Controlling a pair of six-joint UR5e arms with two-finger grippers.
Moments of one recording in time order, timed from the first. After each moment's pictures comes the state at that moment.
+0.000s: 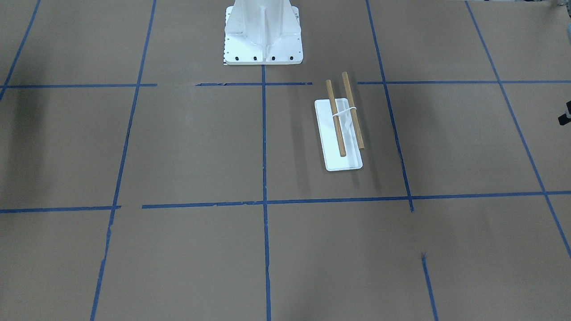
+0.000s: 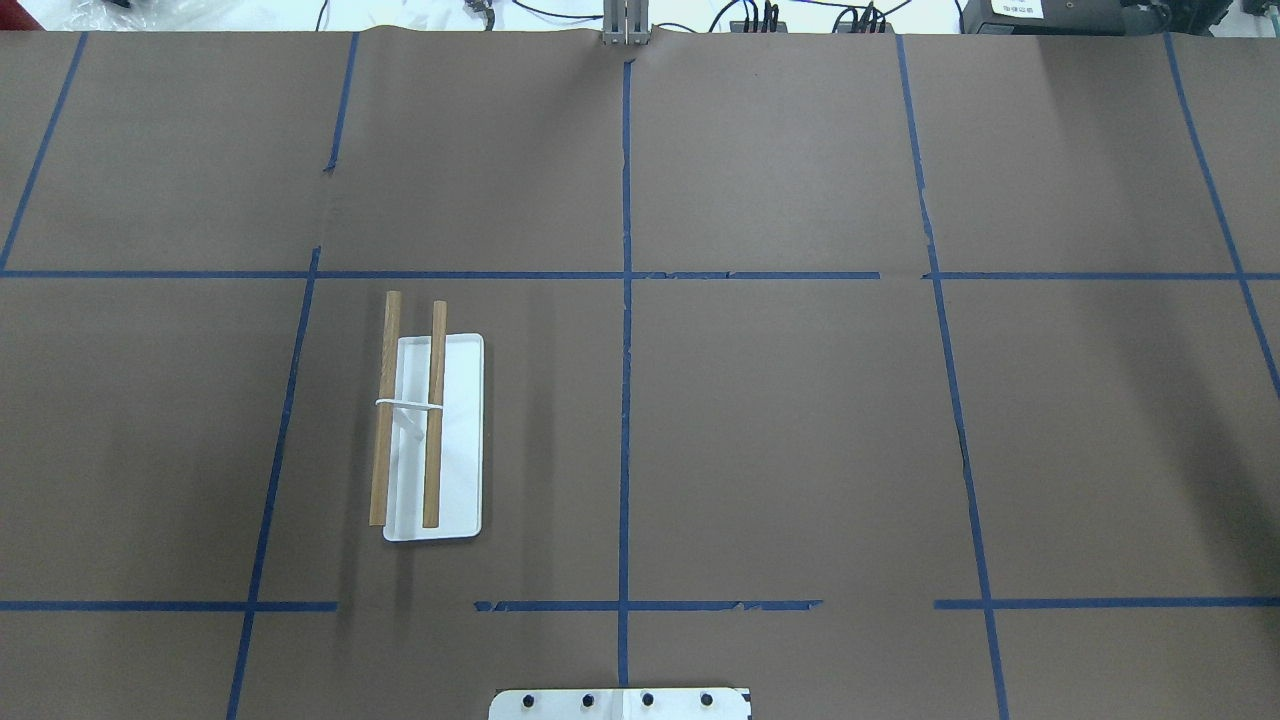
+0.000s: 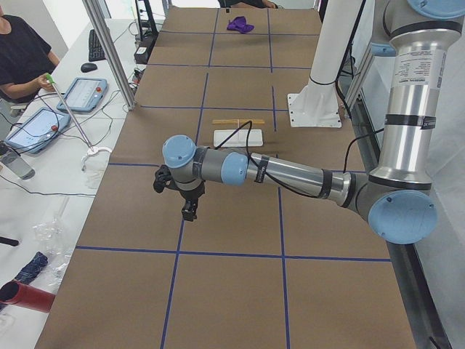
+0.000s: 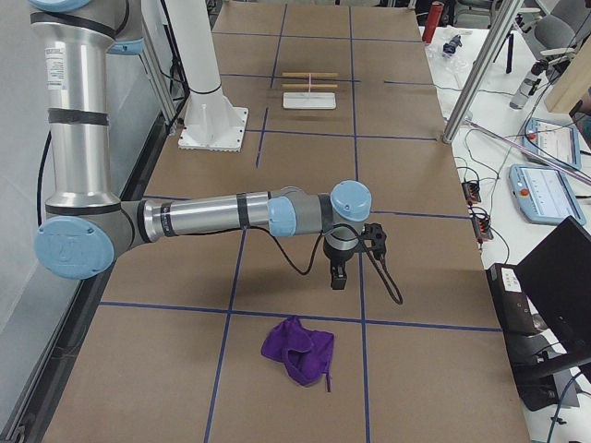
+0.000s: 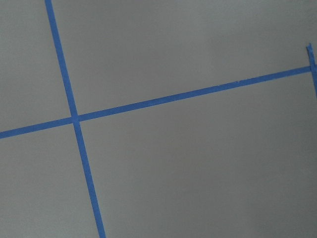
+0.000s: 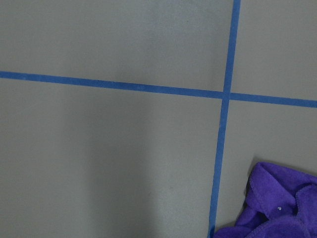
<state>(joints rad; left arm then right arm) -1.49 -1.64 -1.68 -1.50 -2.44 0.01 1.44 -1.60 1.73 -1.60 2.36 0.08</state>
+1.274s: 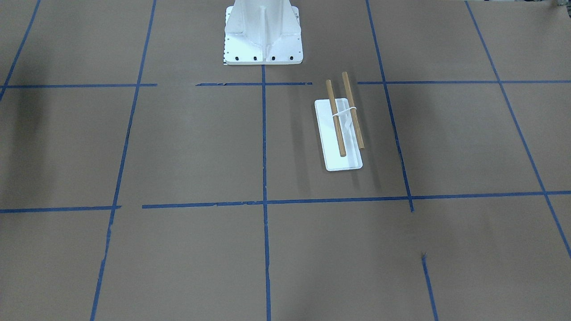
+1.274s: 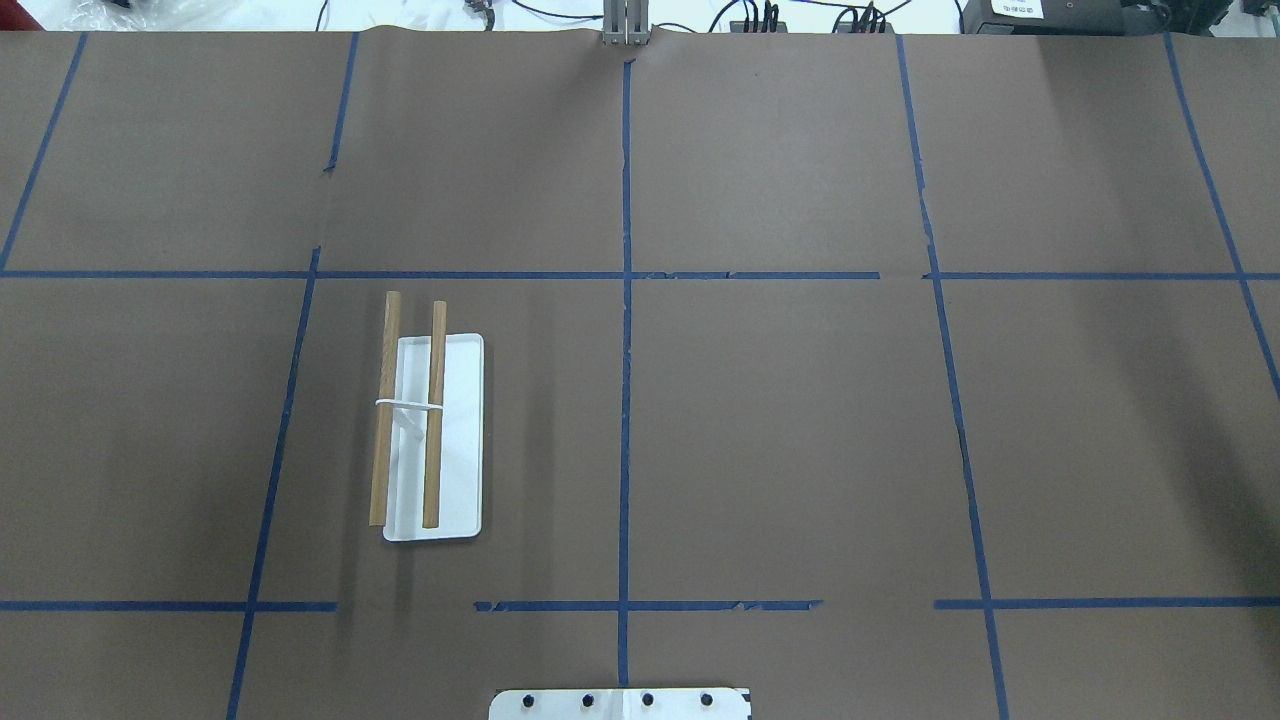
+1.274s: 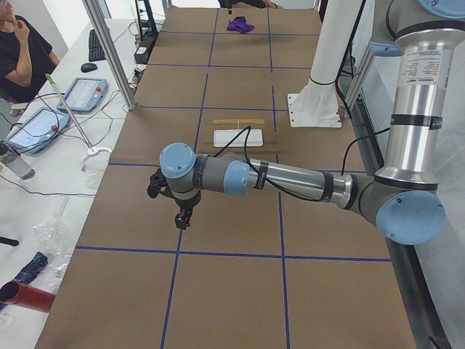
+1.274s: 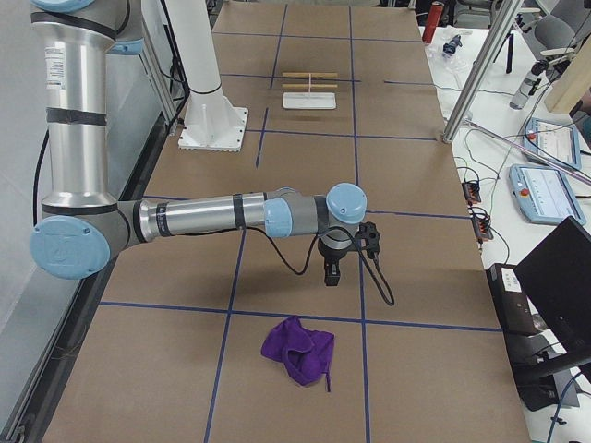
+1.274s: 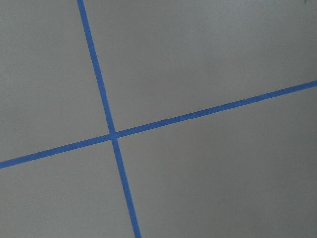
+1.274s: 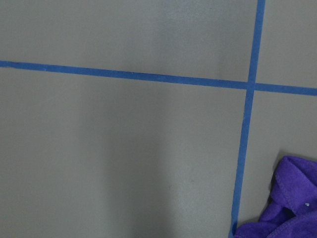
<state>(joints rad) -1.53 -1.62 -1.68 -1.54 -2.53 0.11 1.42 -1.61 1.74 -1.60 2.41 0.09</state>
